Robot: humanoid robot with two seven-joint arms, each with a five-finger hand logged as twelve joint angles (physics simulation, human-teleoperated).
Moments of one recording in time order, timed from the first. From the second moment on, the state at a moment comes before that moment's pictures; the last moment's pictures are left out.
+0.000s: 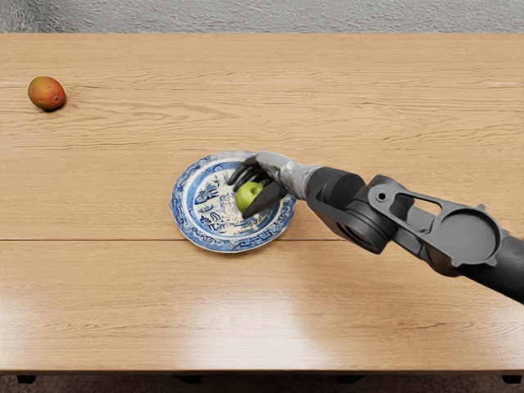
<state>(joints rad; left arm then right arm) -0.04 0.00 -0.04 -0.29 -0.08 -0.04 0.09 0.89 -0.22 0.49 1.42 -0.90 -0.16 -0.61</state>
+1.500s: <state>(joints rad) -0.04 0.00 -0.04 -0.29 -0.08 -0.05 0.09 0.29 -0.59 1.58 1.44 -0.27 0.61 -0.61</state>
